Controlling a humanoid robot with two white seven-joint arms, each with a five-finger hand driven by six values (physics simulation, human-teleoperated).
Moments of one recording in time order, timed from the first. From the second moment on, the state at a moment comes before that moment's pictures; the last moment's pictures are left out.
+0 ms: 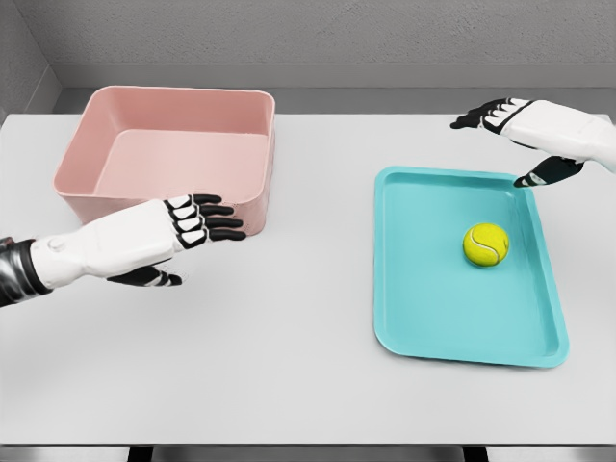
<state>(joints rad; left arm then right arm) -0.52 1.09 -0.88 -1.76 -0.40 -0.61 0.11 -0.84 -1.03 0.89 -1.41 0.16 -0.52 0.26</state>
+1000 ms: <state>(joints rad) -0.53 1.20 -0.91 -1.77 -0.41 -0.61 -0.10 -0.69 -1.13 0.96 -1.48 0.16 -0.57 0.21</state>
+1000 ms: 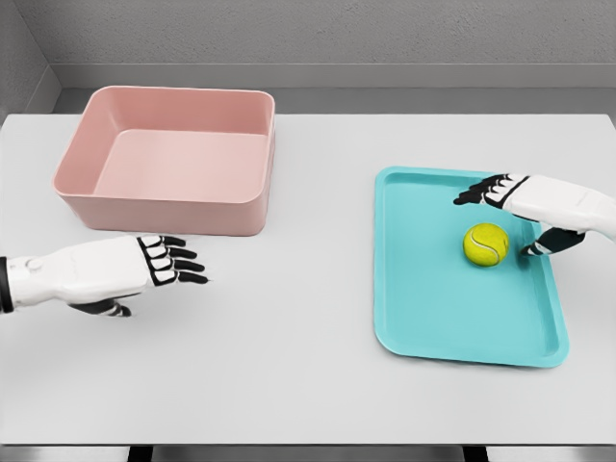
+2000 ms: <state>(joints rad) -0.57 1.18 -0.90 -1.77 -0.44 -0.61 -0.14 -0.69 -1.06 1.01 -1.40 0.18 -0.54 0.23</state>
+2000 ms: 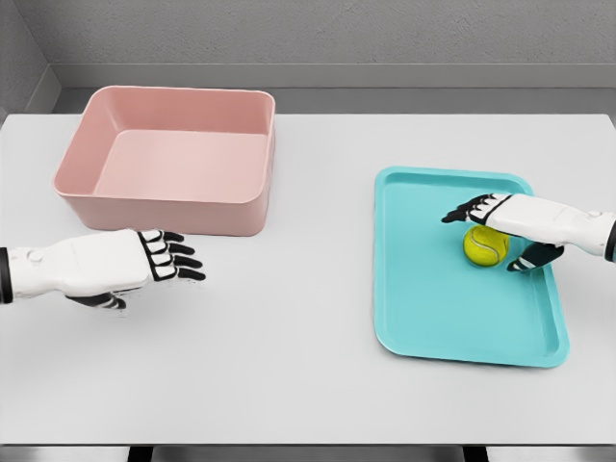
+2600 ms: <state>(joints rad) -0.56 1.07 -0.71 -1.77 -0.38 -0.61 0.28 -0.69 -1.03 1.02 -1.38 0.20 -0.55 0.25</state>
